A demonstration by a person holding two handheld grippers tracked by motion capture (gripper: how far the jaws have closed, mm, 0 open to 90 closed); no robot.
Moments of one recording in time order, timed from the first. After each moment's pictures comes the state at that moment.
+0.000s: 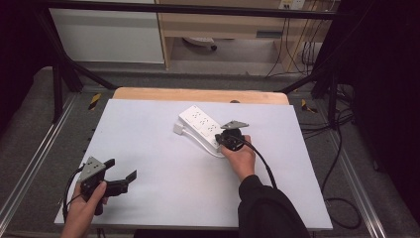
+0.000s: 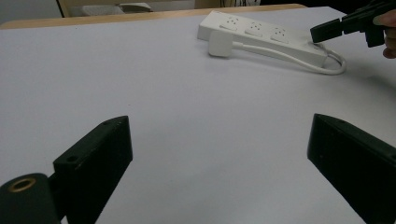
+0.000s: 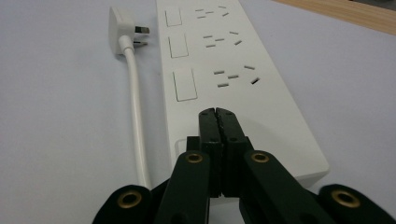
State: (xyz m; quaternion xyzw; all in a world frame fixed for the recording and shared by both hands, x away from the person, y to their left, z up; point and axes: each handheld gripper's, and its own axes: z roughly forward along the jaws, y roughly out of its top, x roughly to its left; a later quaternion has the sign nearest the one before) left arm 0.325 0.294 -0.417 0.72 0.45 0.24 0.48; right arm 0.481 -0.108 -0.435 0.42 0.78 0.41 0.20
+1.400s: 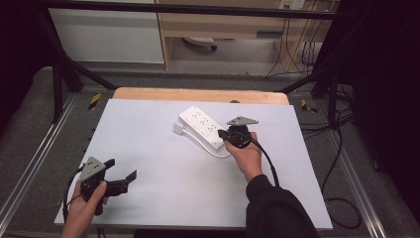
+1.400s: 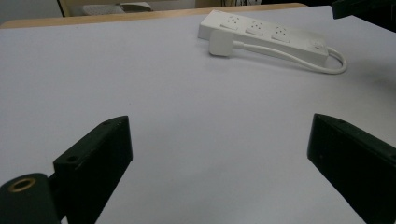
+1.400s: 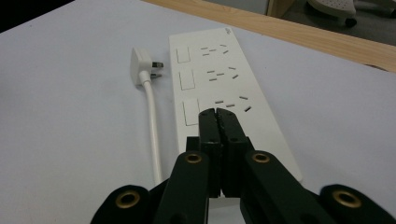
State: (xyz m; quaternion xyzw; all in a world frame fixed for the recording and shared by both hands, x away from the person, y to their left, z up) left arm 0.325 0.294 -0.417 0.72 0.45 0.24 0.48; right arm 0.471 -0.122 -0.405 0.41 0.77 0.45 0.19
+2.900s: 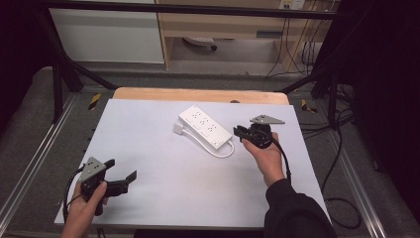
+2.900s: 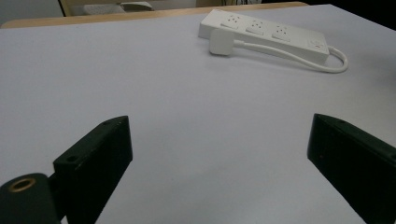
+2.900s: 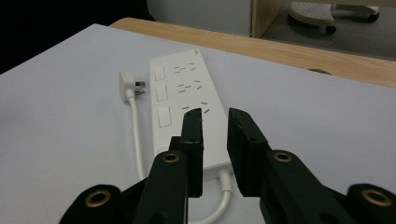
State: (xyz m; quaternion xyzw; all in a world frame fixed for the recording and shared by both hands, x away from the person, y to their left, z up) left arm 0.324 0.293 -0.417 0.72 0.45 0.24 0.47; right arm 0.453 -0.176 -0.380 0.44 0.73 0.48 0.20
